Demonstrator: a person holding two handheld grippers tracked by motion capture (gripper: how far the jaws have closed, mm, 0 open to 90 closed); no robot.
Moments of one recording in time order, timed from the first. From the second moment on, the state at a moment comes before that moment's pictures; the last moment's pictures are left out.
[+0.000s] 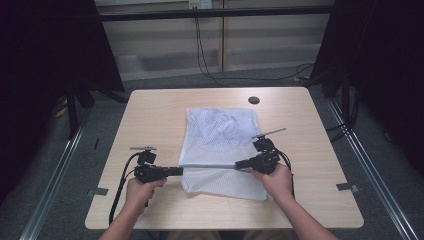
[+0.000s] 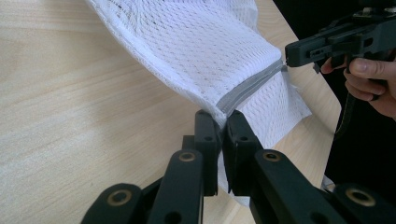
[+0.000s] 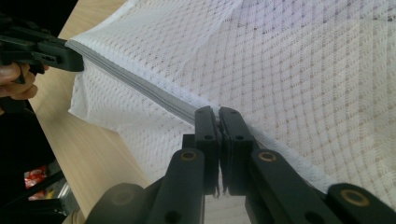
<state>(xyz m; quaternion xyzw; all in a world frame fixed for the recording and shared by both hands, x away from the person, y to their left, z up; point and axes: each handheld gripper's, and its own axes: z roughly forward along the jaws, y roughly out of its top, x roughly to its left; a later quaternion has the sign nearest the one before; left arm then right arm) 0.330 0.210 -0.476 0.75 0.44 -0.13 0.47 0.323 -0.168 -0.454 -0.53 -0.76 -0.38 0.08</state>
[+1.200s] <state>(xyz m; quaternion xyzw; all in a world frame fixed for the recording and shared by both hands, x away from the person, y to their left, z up) 0.331 0.213 -0.474 0.75 0.44 -0.13 0.47 0.319 -0.182 -0.454 -0.53 -0.75 -0.37 0.07</state>
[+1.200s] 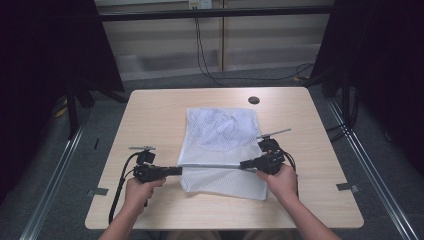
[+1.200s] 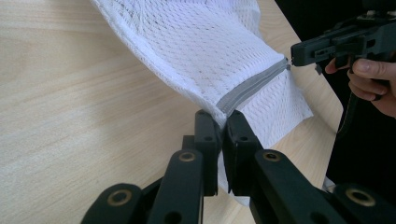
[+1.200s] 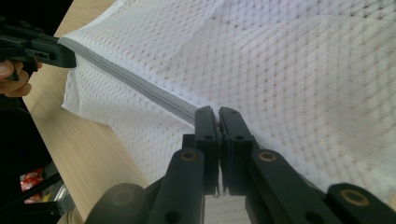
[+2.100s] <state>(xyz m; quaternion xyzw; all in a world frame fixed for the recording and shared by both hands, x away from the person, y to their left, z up) 0.331 0.213 -0.474 0.75 0.45 -0.13 0.47 0.317 -0.196 -0.454 -0.54 -0.75 -0.37 0.07</state>
